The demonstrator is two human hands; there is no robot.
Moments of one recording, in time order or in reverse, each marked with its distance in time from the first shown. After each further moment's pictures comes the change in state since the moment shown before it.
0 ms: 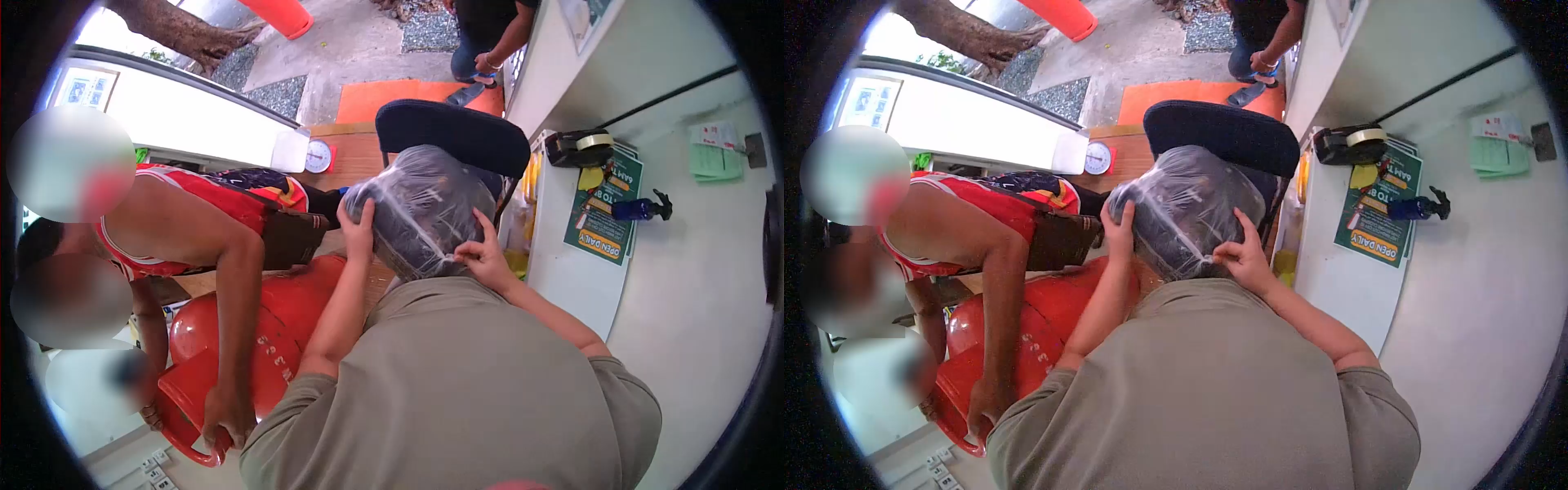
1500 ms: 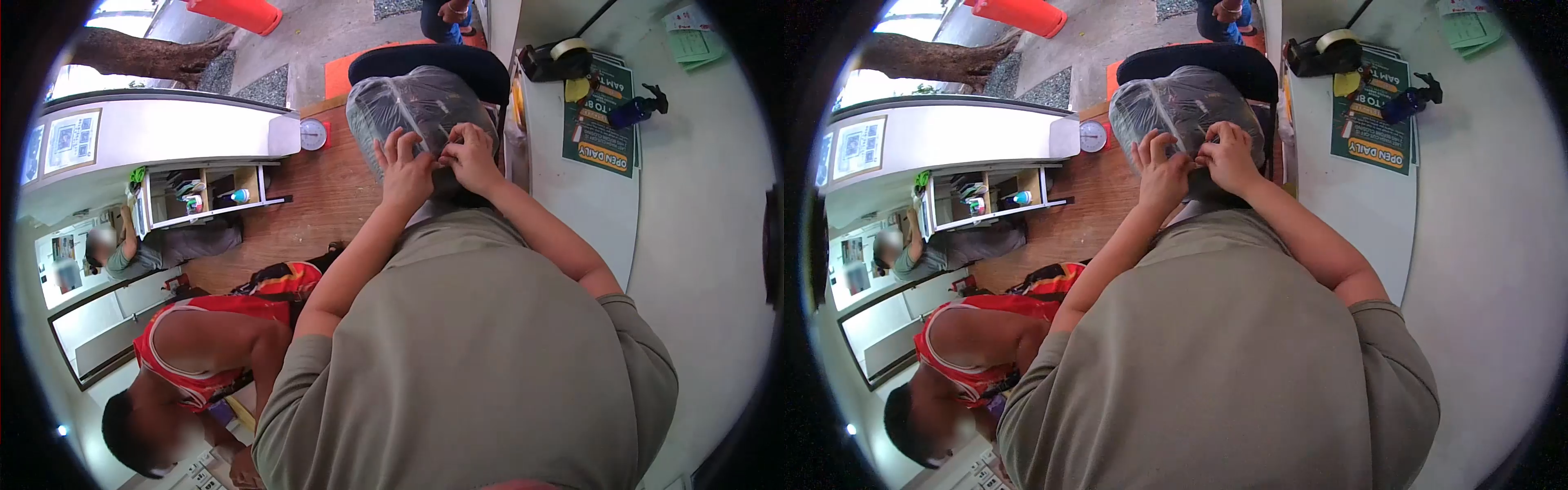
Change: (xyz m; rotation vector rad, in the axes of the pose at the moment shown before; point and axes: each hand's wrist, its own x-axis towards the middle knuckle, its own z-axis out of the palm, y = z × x) left_hand -0.080 0.053 0.079 0.995 -0.463 0.902; right_hand 0.030 -0.003 -0.001 -0.569 0.253 -0.256
